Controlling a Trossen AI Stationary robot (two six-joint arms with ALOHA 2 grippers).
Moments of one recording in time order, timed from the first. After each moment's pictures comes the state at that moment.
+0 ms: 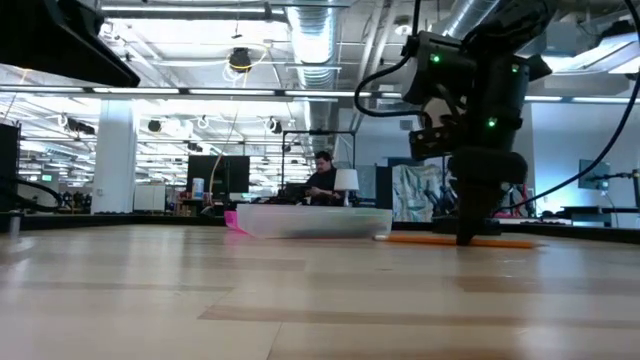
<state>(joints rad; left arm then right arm) -0.88 1.23 0.64 -0.45 -1.06 -0.60 0.06 1.69 0.85 -0.55 0.11 0.33</state>
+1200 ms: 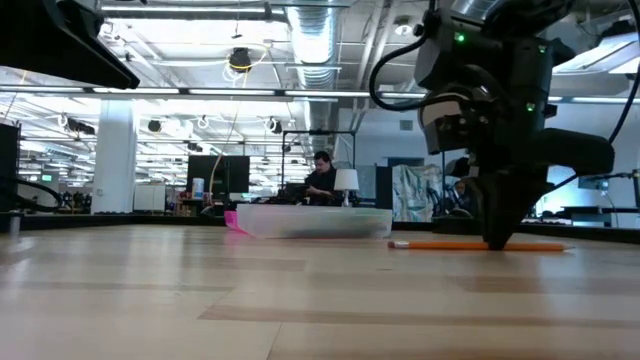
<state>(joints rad) -0.88 1.23 0.64 -0.46 -1.06 -0.61 0.18 1.69 0.85 -0.59 0.01 0.08</state>
